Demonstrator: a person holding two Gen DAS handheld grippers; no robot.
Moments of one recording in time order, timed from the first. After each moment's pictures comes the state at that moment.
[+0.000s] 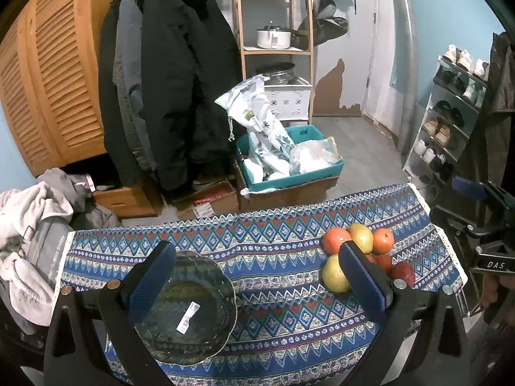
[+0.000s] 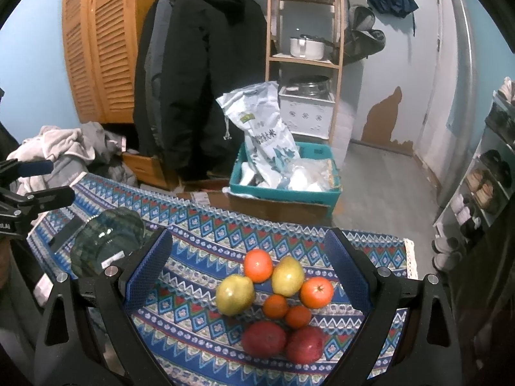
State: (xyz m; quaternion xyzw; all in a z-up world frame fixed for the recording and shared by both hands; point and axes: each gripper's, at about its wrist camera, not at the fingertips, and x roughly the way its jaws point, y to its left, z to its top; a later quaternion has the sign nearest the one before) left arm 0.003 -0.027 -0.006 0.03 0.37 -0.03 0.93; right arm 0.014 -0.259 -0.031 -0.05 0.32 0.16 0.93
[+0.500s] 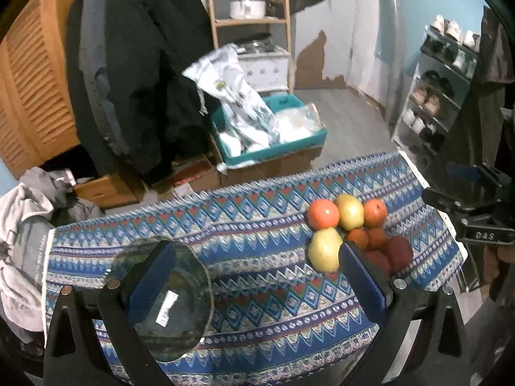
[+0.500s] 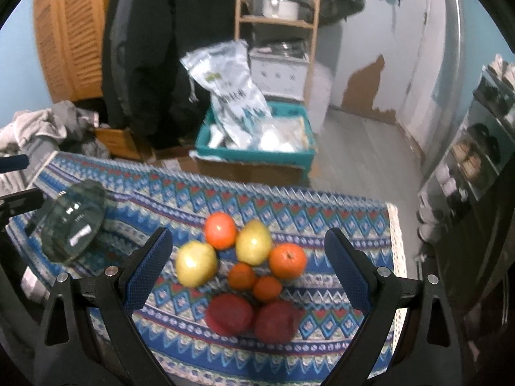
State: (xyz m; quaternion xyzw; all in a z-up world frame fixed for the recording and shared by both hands) left arm 0.018 -0.061 -0.053 0.05 0.43 -0.07 0.90; right arm 0.037 -0.298 -0.081 -0.06 0.41 0.11 0.91
